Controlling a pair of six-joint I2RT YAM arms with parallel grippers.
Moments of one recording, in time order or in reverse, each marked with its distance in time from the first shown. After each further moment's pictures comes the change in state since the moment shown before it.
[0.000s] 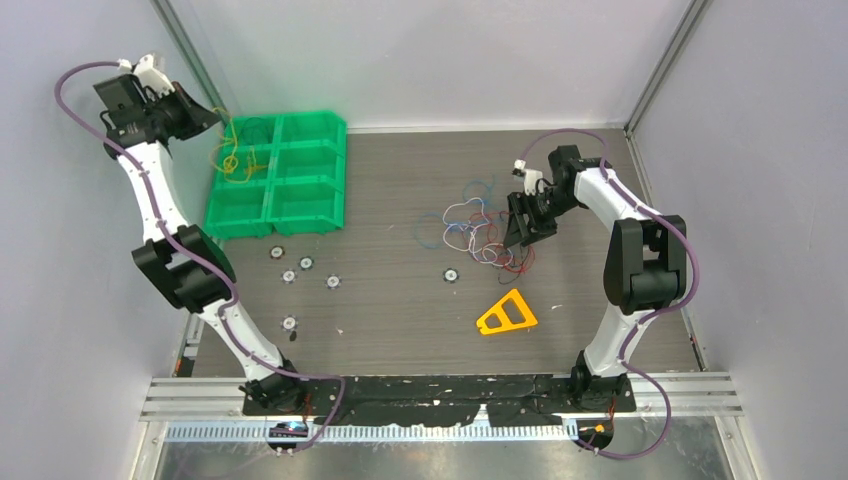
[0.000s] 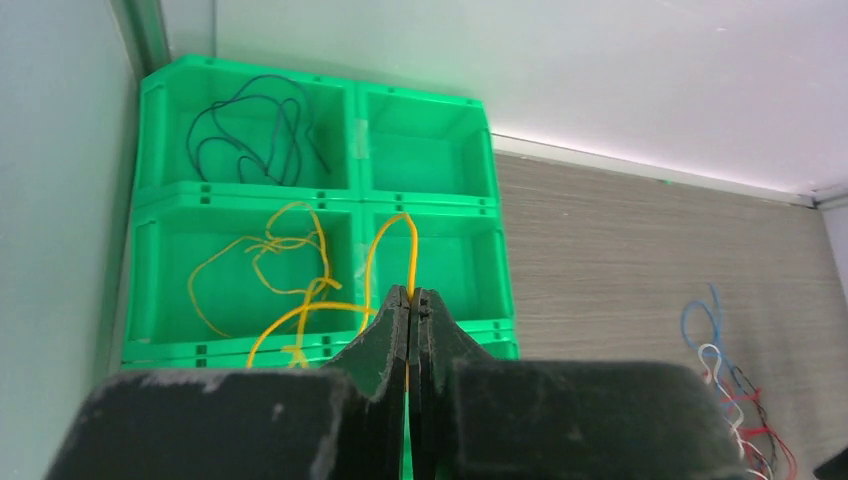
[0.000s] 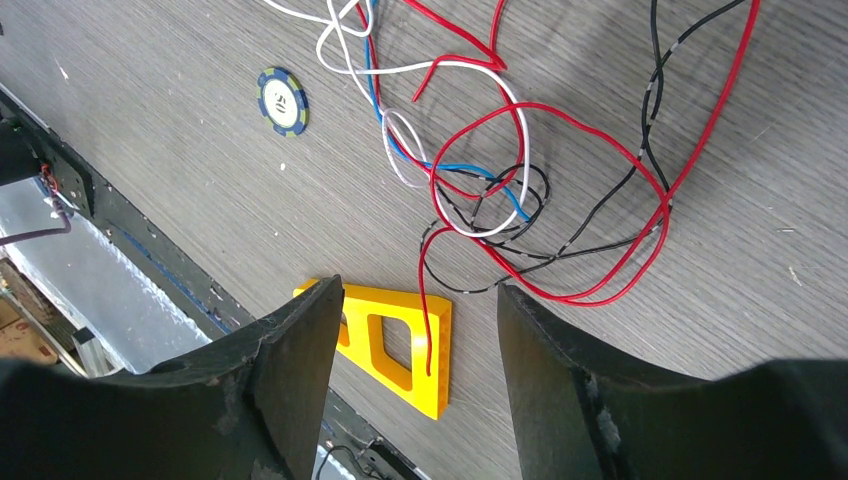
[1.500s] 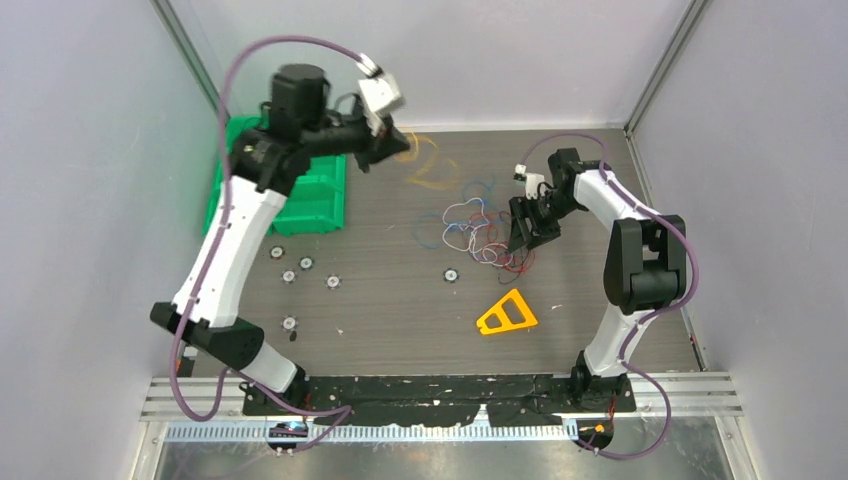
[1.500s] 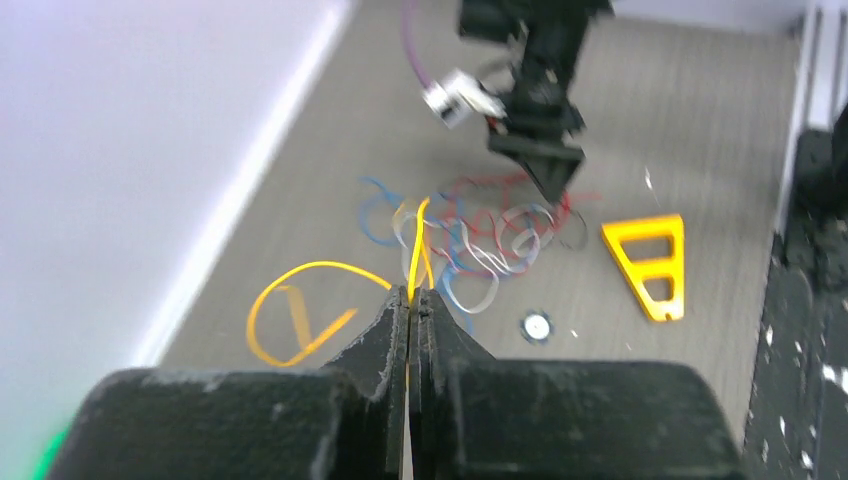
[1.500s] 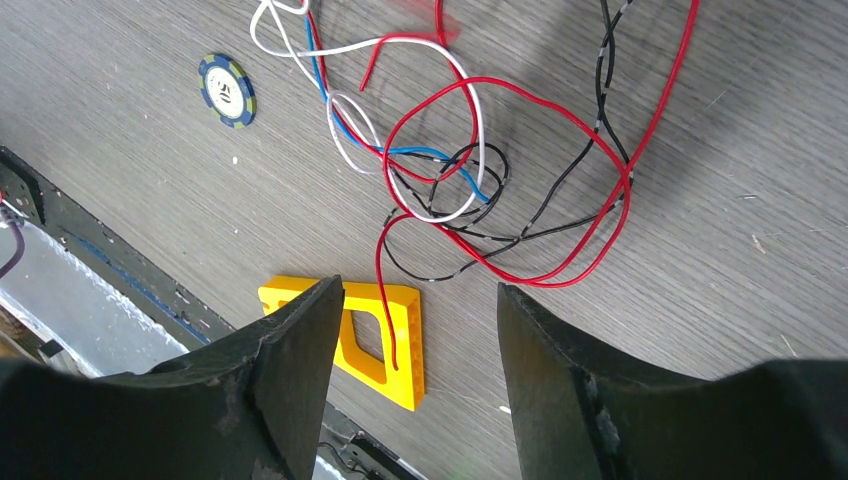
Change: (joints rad) left arm -0.978 -0.397 -0.185 -0.226 -0.027 0.583; right arm 0.000 0.000 -0.021 0.003 0.082 -0.006
